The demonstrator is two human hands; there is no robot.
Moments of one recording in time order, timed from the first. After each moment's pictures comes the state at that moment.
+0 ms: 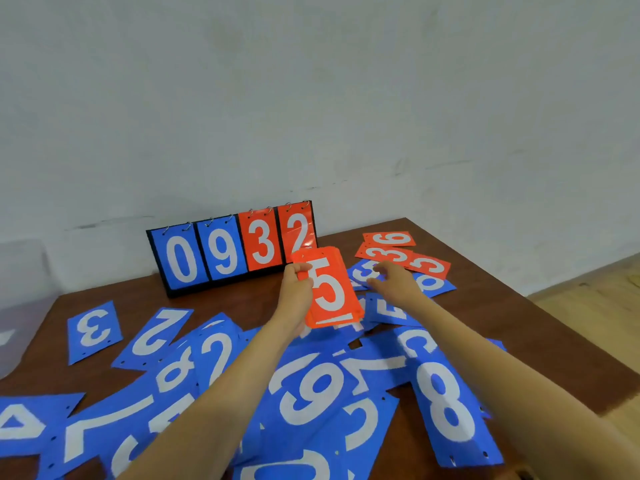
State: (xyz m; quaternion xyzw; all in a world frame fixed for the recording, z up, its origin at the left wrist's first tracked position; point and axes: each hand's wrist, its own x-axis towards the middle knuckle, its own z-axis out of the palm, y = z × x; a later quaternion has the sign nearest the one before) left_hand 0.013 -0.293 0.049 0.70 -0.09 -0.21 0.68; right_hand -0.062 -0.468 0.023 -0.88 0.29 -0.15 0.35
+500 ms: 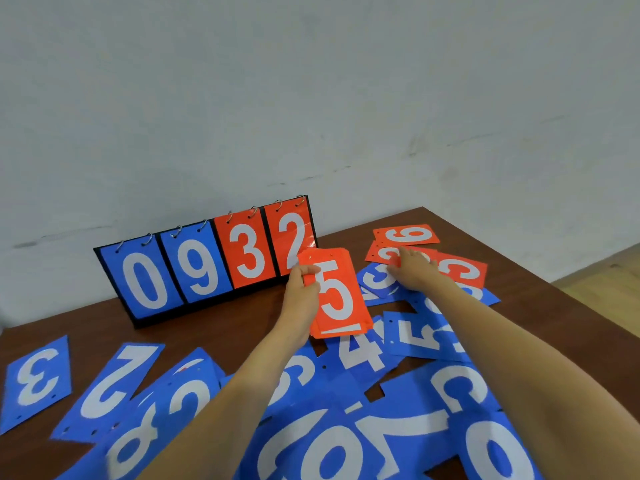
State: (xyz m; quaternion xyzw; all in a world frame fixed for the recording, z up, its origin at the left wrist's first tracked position) left_hand 0.092 -0.356 0.008 0.72 -0.10 -0.23 0.65; right_hand 0.043 -0.586 -0.032 -0.91 0.37 0.00 0.17
